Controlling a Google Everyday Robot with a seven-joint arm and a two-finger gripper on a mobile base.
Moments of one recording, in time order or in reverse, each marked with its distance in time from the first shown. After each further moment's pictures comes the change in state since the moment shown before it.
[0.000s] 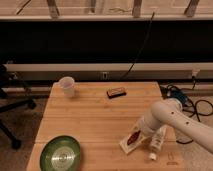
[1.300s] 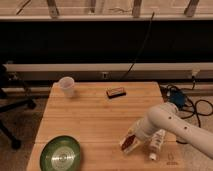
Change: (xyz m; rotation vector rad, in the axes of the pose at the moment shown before) arm -0.040 0.005 0.010 0.007 -0.041 -0.057
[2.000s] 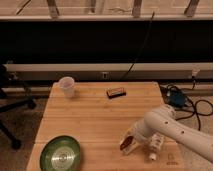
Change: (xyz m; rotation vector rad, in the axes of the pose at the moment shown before) arm 0.001 -0.002 0.006 0.025 0.076 0.011
